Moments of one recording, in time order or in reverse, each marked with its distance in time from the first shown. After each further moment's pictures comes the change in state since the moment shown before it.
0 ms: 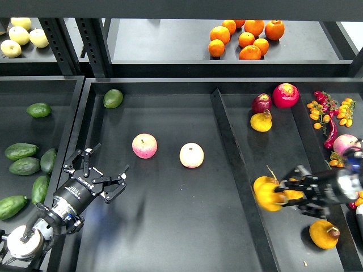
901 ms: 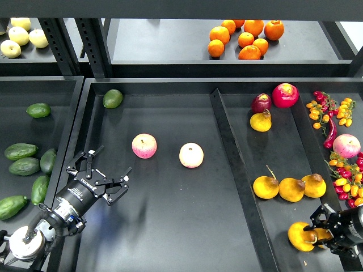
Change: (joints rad) left arm 0.000 0.000 0.020 0.004 0.001 -0.001 0.000; right arm -0.172 0.119 -0.006 -0.251 -0.074 0.000 0.000
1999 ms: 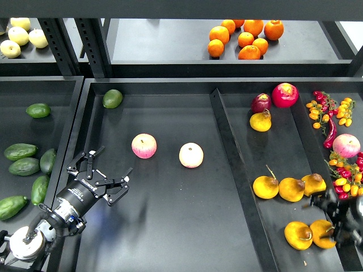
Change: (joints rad) left arm 0.000 0.000 -0.002 0.002 0.000 0.000 0.000; right arm 0.098 -0.084 0.071 0.011 0.023 0.000 0.000
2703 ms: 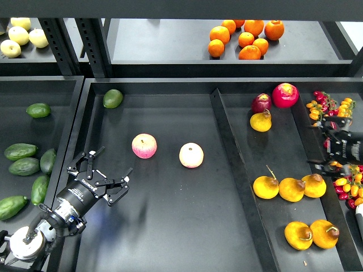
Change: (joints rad) left arm 0.000 0.000 0.002 -0.002 -0.002 0.000 0.000; right arm 0.017 0.195 0.392 -0.183 0.272 0.000 0.000
